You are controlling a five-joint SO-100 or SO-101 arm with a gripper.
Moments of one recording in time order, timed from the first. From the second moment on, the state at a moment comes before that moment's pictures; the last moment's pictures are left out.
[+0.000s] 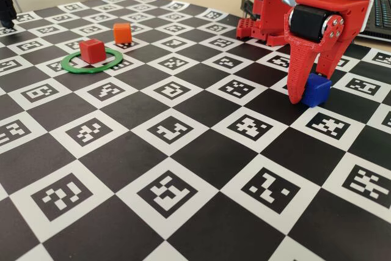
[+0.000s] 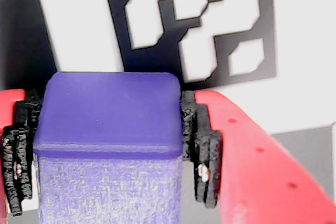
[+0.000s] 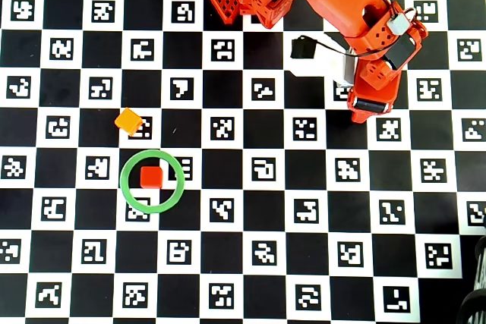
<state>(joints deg) -45.0 88.6 119.0 58.2 55.6</state>
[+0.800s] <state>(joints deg) -0.5 95.4 101.2 80.5 9.9</state>
